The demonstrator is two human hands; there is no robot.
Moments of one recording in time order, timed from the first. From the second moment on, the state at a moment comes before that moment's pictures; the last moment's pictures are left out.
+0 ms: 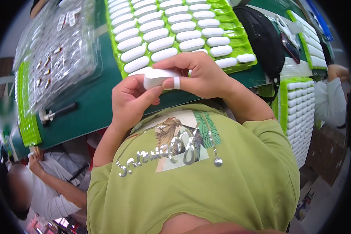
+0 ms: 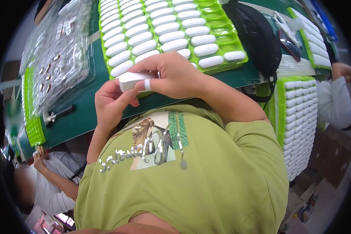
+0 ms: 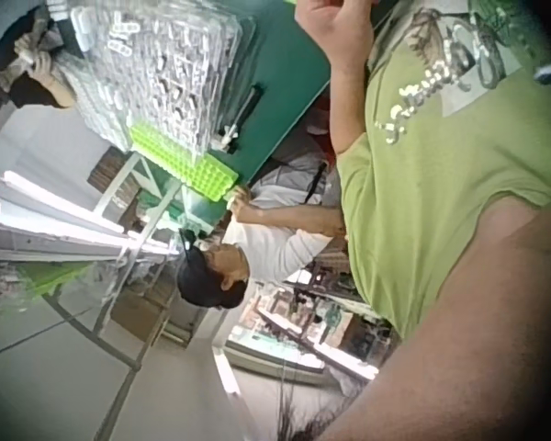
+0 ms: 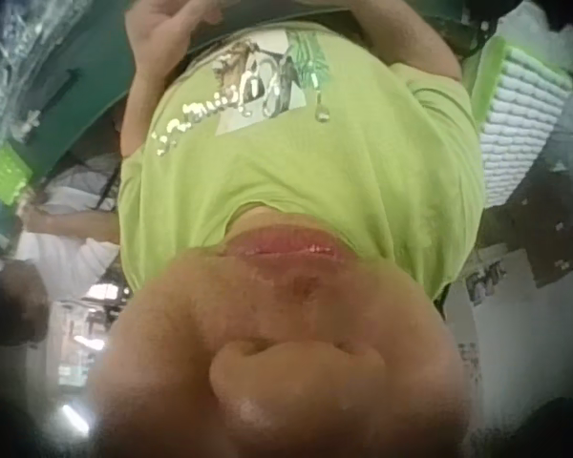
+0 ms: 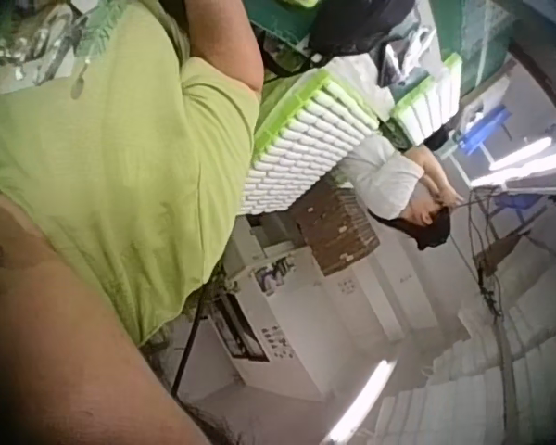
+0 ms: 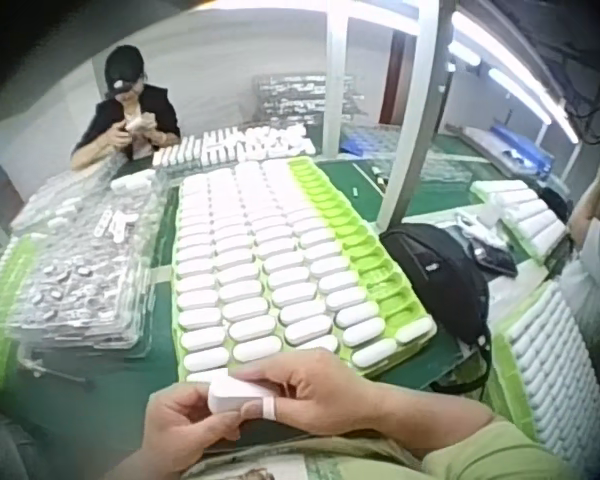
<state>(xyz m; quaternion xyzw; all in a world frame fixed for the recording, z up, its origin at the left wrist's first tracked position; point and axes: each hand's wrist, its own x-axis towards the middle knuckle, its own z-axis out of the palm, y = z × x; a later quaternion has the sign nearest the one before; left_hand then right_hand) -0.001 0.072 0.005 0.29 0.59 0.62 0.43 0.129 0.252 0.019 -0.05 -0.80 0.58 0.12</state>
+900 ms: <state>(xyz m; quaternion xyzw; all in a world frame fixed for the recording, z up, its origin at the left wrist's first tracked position) -0.022 0.072 -0.006 0.28 0.60 0.62 0.42 0.231 0.381 0.032 -0.17 -0.98 0.04 0.08</state>
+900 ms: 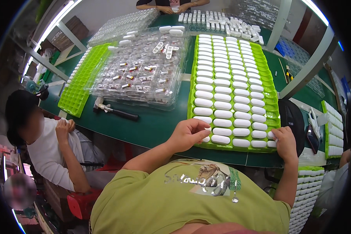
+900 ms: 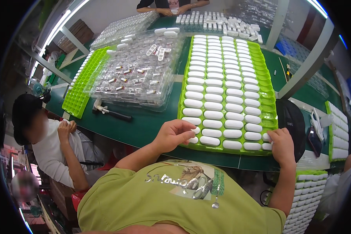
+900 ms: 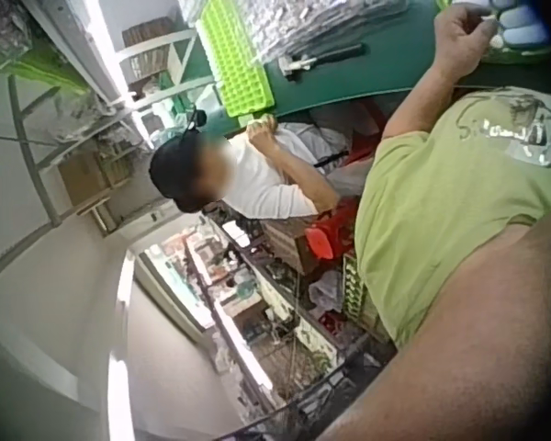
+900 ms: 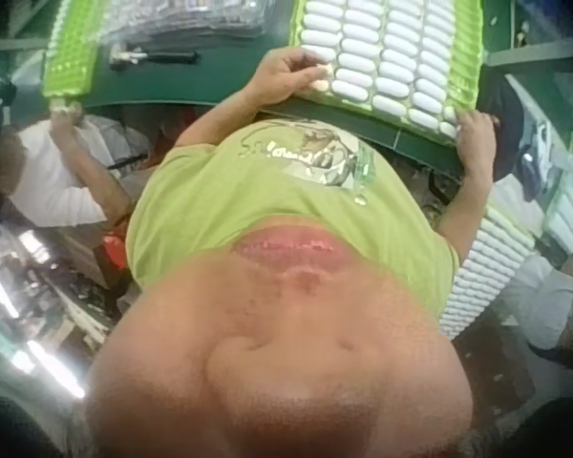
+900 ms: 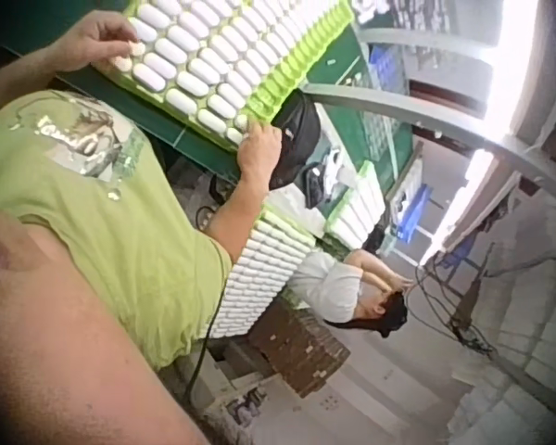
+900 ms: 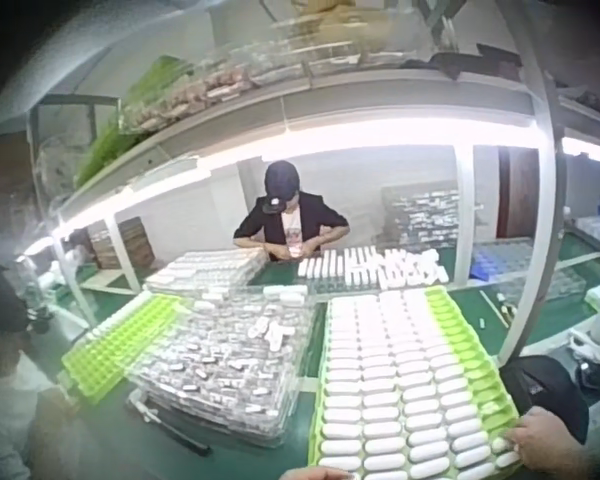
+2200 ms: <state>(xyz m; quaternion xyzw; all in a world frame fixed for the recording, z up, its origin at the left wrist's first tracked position) -0.347 0.240 0.062 0.35 0.91 0.13 -0.16 0.218 0.389 -0.012 -0.27 -0.85 0.27 0.35</state>
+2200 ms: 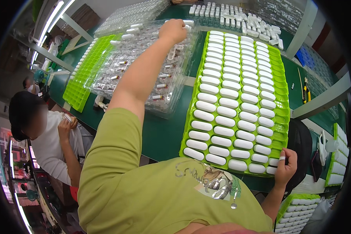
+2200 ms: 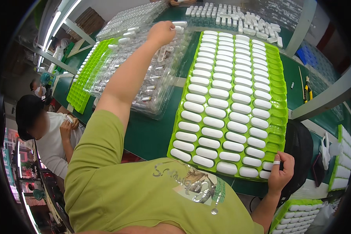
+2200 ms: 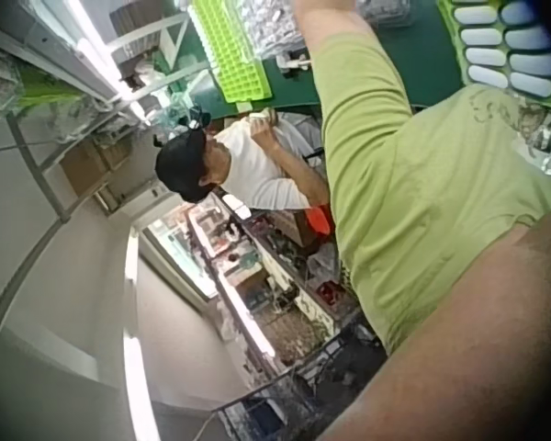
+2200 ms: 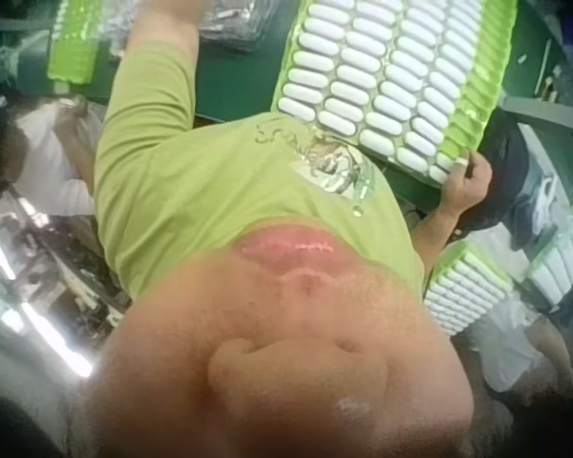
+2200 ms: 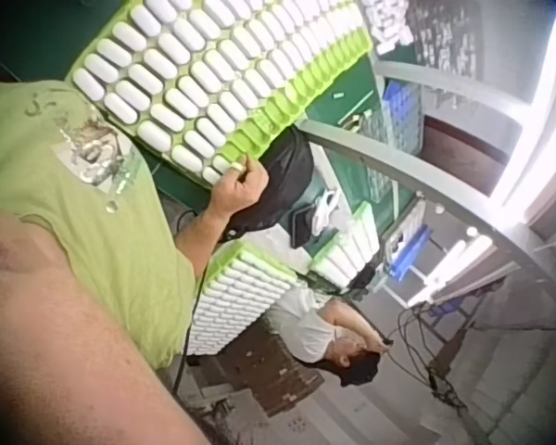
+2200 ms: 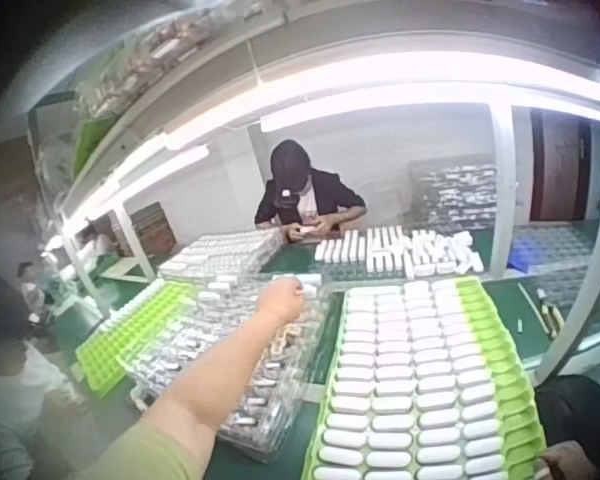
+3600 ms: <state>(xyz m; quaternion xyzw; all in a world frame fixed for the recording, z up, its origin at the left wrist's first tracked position) -0.111 0.118 0.028 0.34 0.72 0.61 -0.06 -0.025 0.282 0.034 -0.08 -0.69 0.72 0.02</state>
